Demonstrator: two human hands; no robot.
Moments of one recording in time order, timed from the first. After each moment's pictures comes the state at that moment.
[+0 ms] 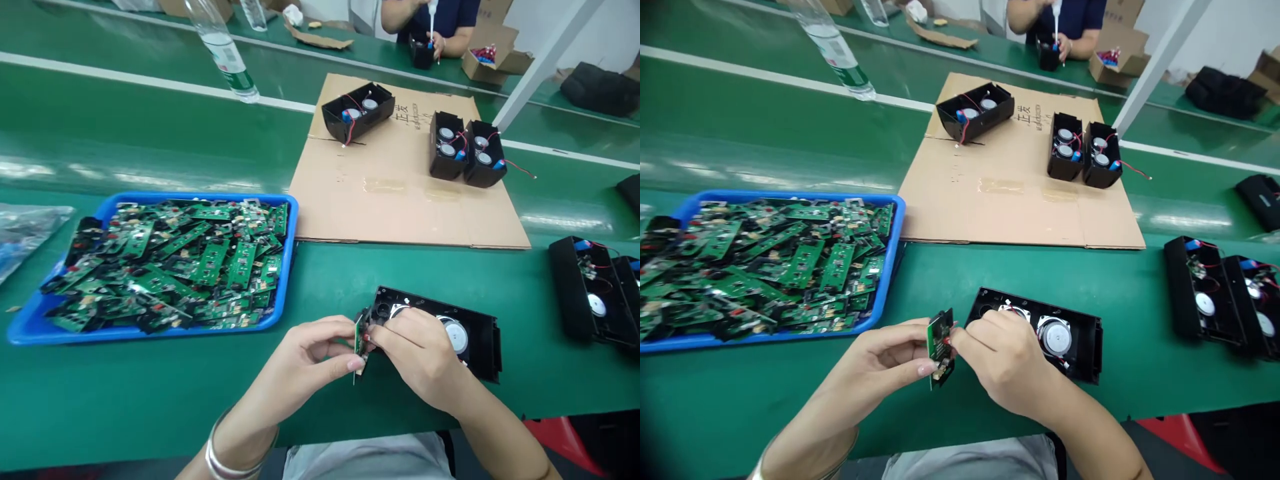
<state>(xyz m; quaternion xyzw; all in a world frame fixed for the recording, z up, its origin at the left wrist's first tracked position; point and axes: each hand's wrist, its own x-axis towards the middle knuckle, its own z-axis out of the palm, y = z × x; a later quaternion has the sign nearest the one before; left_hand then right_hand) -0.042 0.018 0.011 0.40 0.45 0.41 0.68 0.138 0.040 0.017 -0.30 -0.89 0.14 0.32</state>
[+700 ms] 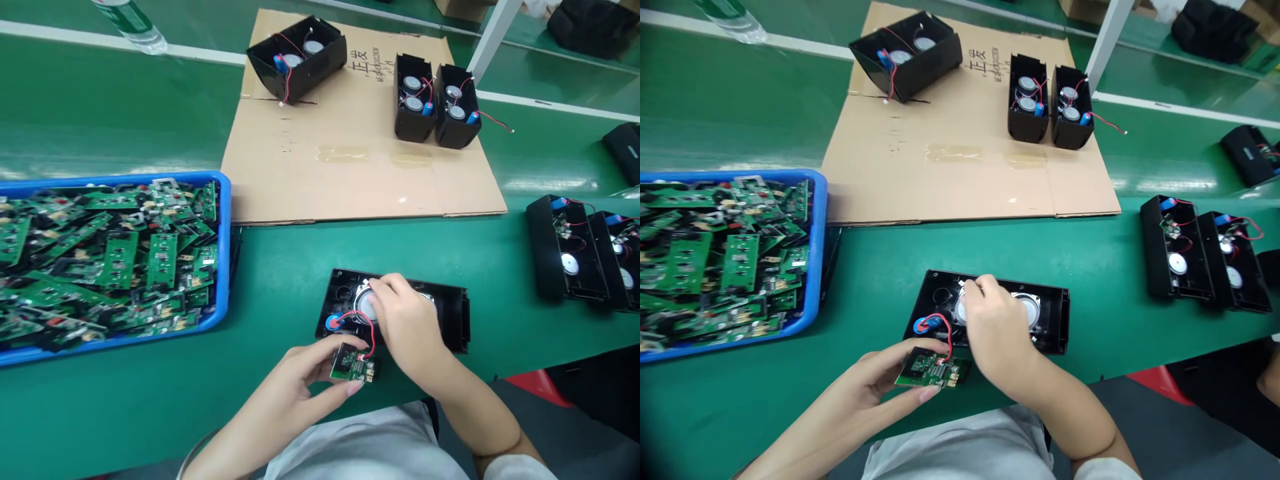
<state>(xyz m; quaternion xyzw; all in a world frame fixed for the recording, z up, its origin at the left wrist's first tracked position) -0.007 -0.004 -0.001 0.56 0.51 0.24 0.60 0.162 0.034 -0.009 -0.58 -0.80 0.10 0.13</state>
